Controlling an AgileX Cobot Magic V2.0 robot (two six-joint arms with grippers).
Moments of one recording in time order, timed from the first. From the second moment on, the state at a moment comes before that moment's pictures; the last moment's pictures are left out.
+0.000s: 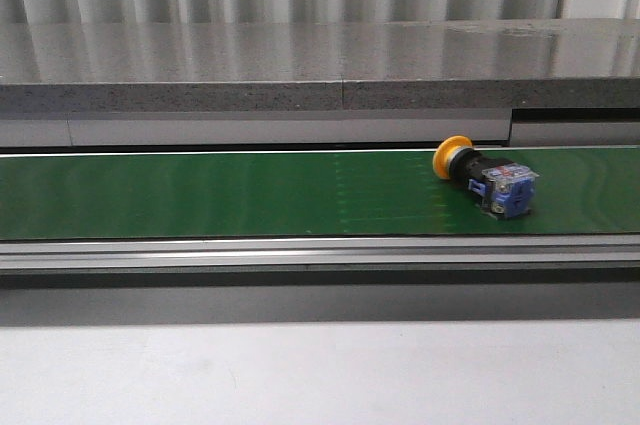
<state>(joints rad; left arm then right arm) -0.03 0.43 -0.42 0.03 0.41 0.00 0.15 0.21 -0.43 0.19 0.52 -0.21</state>
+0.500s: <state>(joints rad) -0.03 0.69 -0.65 -0.03 0.58 0.07 0.15 0.21 -0.43 0.19 0.52 -0.21</state>
